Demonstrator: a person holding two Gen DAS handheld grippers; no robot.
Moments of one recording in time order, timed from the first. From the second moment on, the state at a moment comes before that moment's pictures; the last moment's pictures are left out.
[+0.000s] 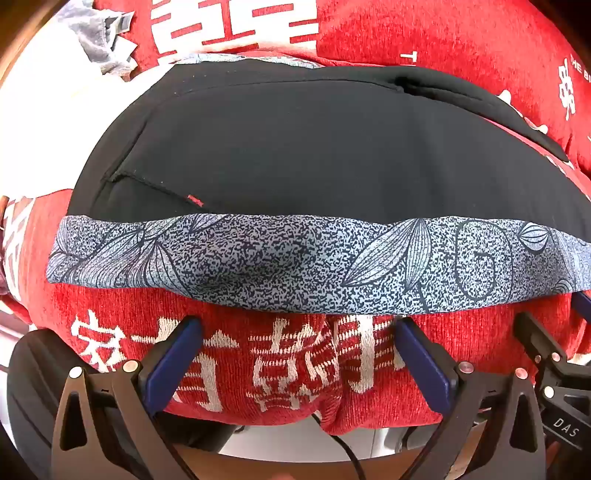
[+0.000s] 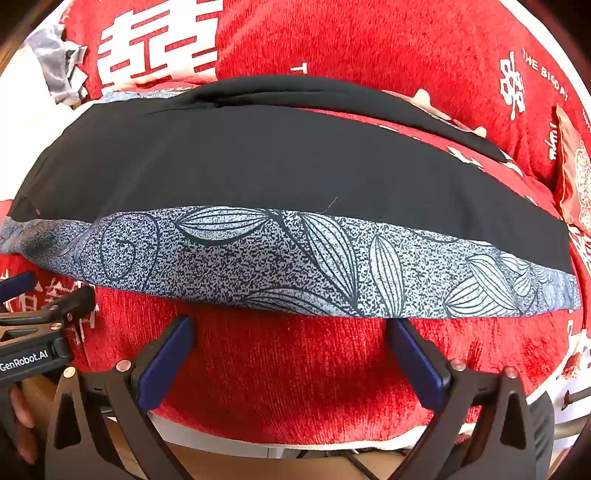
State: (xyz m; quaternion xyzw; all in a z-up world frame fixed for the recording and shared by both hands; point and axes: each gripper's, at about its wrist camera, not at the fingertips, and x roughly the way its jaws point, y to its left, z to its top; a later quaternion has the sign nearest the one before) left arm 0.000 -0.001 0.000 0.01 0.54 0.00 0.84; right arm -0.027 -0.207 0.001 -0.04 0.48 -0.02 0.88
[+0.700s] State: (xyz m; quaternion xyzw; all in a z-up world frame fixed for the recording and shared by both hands) left arm -0.007 -0.001 0.004 0.00 0.53 -0.01 0.85; right arm -0.026 -0.208 0.004 -0.04 0.47 -0.02 0.88
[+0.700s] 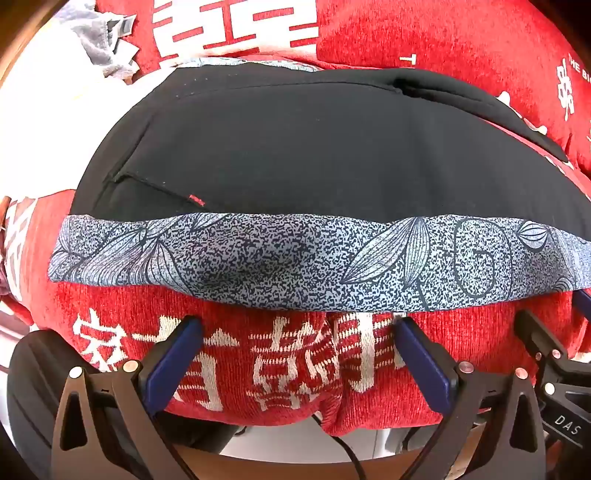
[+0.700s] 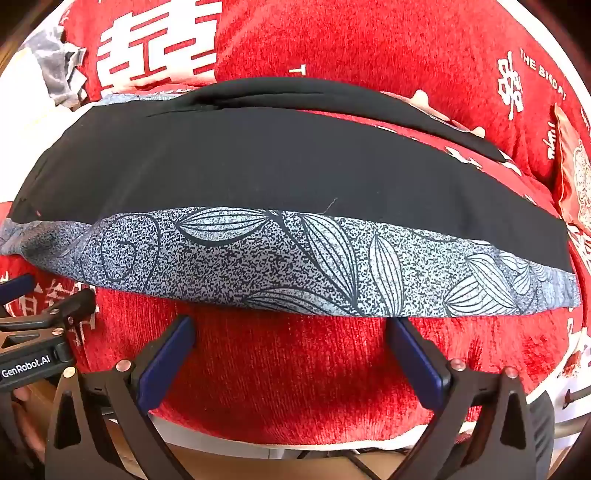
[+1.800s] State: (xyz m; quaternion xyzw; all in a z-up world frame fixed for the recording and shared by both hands) left arm 0.013 0.015 0.092 -0.01 0.47 -0.02 0.88; right arm -0.022 -0.238 0.127 -0.02 0.35 -0.01 0.94
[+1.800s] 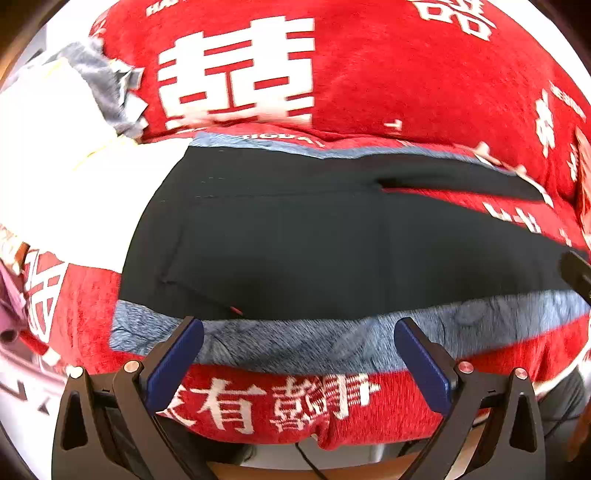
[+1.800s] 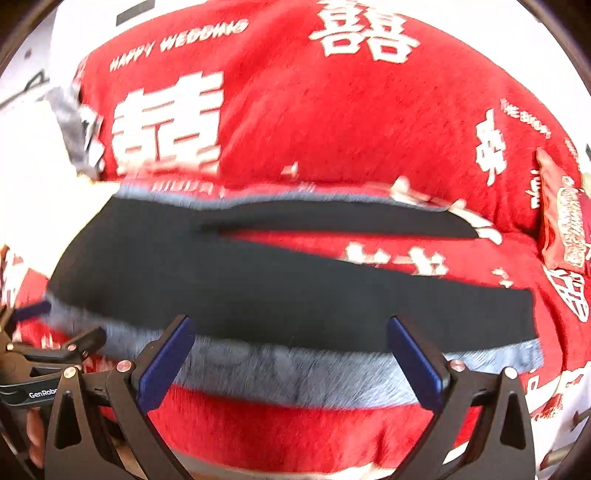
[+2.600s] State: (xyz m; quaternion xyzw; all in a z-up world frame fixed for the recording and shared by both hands) left arm 0.062 0.044 0.117 -0.06 0.48 0.01 0.87; right arm 0.036 -0.239 0.196 0.04 0.34 0.07 0.94
